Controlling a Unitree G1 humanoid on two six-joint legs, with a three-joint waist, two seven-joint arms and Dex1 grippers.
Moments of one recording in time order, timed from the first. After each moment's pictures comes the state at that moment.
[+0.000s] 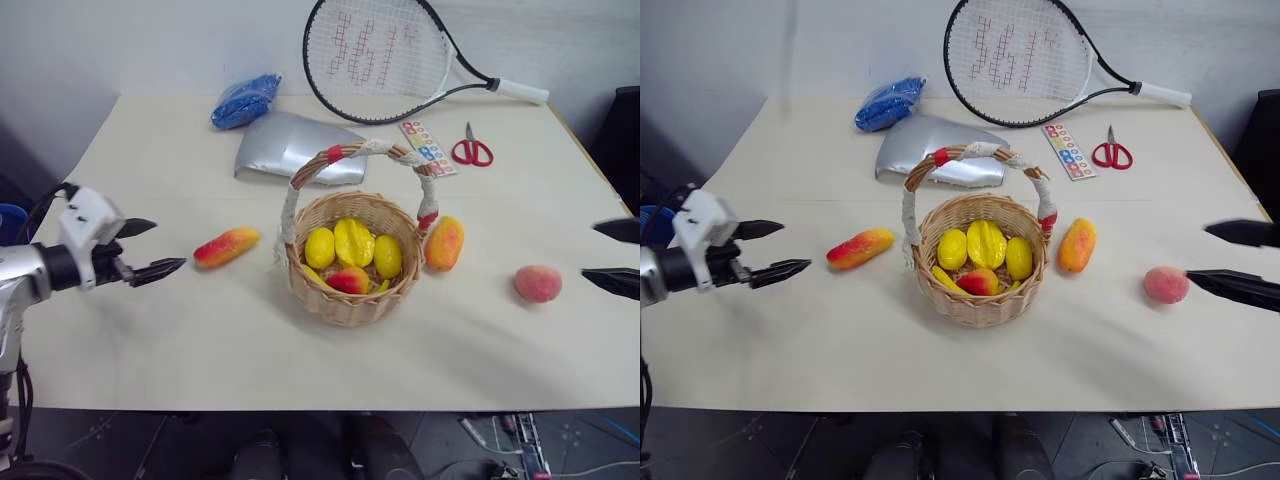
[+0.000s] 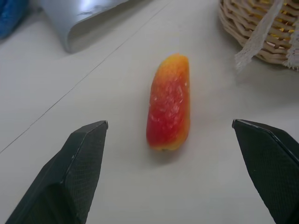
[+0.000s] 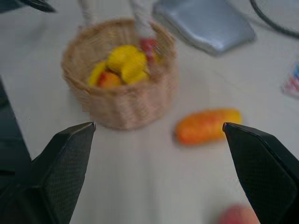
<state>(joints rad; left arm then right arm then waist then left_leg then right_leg) -0.38 1.01 0.21 0.00 -0.38 0.53 -0.94 -0.10 -1.23 -0.79 -0.23 0.89 0.82 1.35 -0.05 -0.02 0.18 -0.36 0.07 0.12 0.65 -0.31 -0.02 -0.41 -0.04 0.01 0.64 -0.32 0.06</state>
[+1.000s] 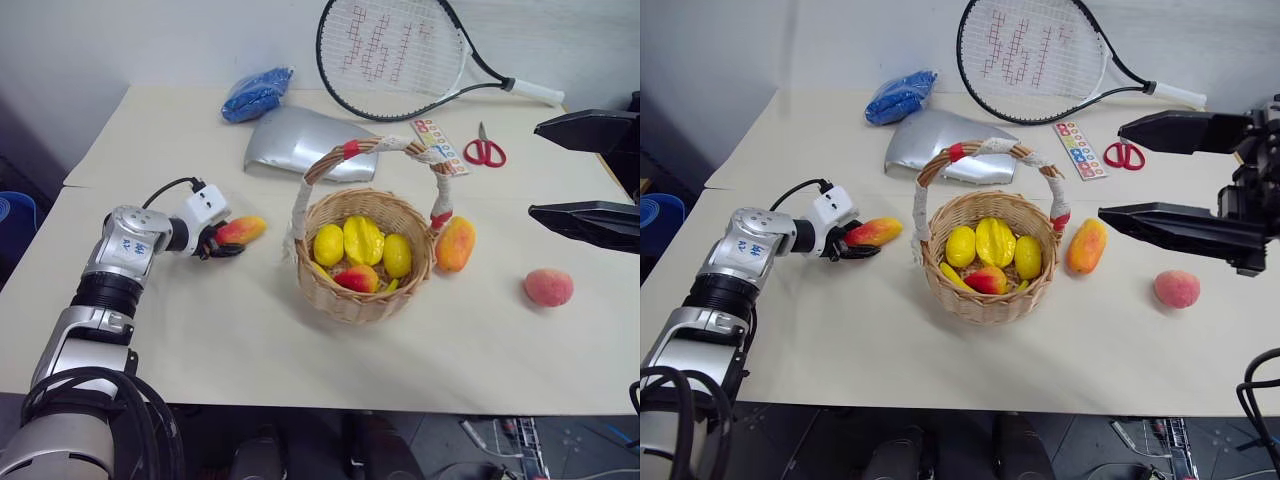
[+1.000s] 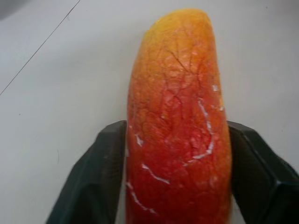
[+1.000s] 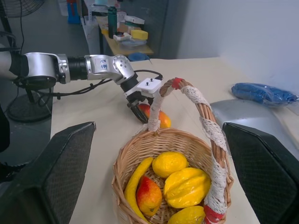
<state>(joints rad) -0.89 0.68 -0.20 0.72 0.04 0.24 -0.91 -0.49 -1.27 -0.63 -0.38 1.28 0.94 0.98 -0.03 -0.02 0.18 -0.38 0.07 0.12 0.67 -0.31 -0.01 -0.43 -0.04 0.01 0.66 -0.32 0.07</state>
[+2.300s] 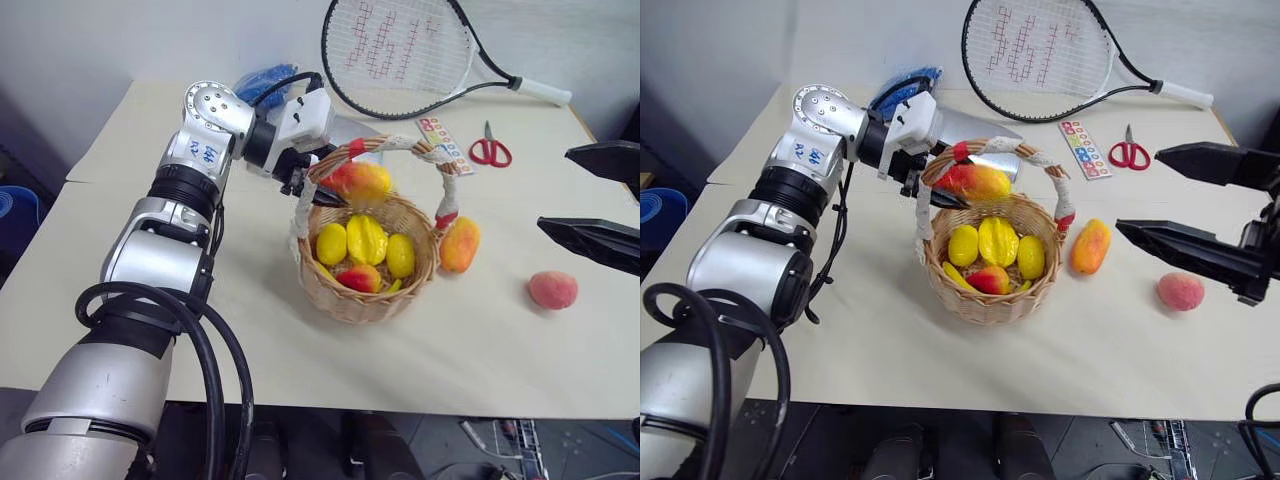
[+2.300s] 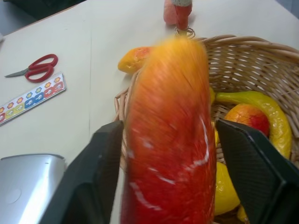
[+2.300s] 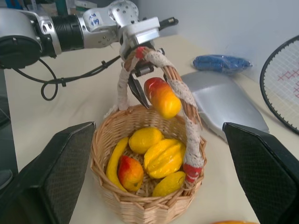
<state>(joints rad) -1.49 0.35 -0.17 1.18 -0.01 -0.22 -1.48 -0.16 -1.21 -0.96 -0.57 1.34 1.07 0.77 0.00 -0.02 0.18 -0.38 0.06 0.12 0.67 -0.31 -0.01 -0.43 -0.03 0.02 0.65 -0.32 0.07</state>
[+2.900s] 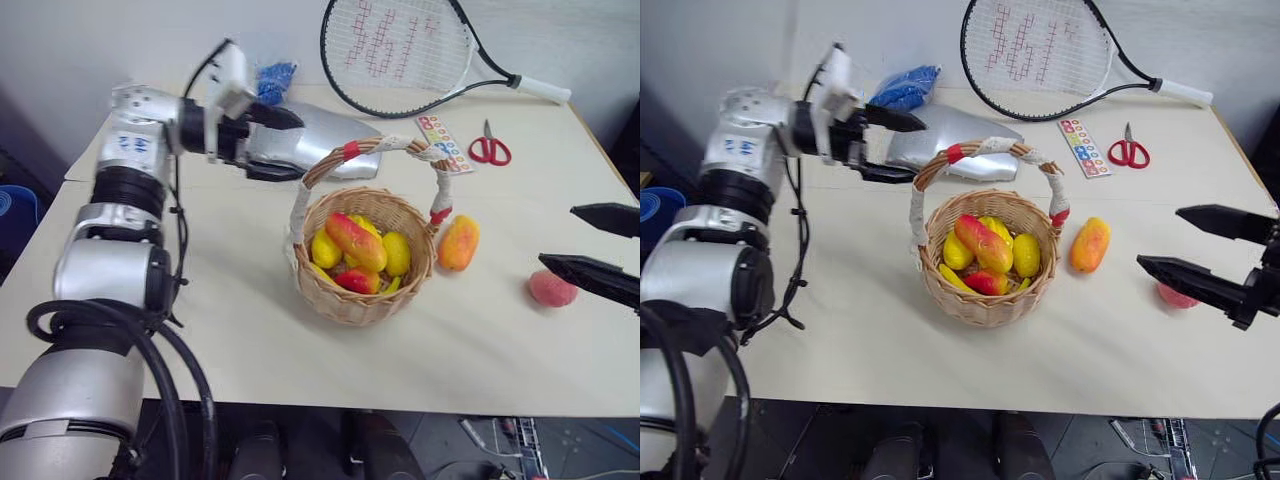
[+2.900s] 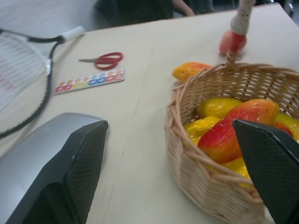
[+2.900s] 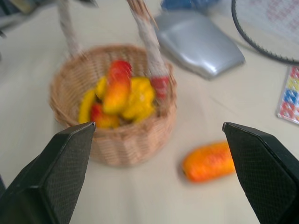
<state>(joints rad) -1.39 0.59 0.05 1.05 -0.12 0.06 -1.42 0.14 -1.12 -0.93 -0.53 0.99 0.93 0.89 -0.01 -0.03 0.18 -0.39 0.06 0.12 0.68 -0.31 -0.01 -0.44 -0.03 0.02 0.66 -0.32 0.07</state>
